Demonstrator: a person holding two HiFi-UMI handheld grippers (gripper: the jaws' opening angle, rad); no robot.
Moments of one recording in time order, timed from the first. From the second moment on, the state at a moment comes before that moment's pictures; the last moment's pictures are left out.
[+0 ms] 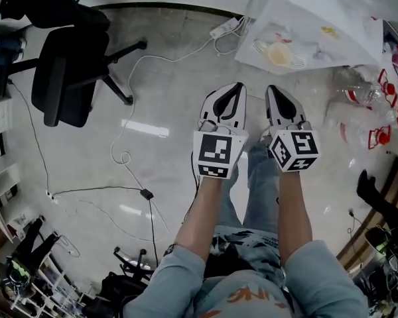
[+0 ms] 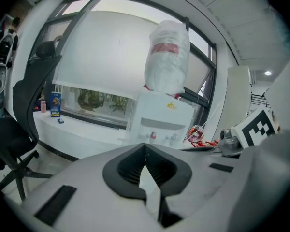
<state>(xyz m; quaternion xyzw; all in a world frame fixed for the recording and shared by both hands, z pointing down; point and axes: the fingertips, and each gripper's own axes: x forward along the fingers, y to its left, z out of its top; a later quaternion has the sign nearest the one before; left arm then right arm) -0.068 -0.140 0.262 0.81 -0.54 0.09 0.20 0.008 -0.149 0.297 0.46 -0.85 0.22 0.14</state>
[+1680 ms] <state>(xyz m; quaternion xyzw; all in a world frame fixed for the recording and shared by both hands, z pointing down) -0.136 -0.208 -0.057 0.84 -0.55 -0.01 -0.01 -0.036 -0.212 -0.051 0.51 -0.86 0.01 0.03</state>
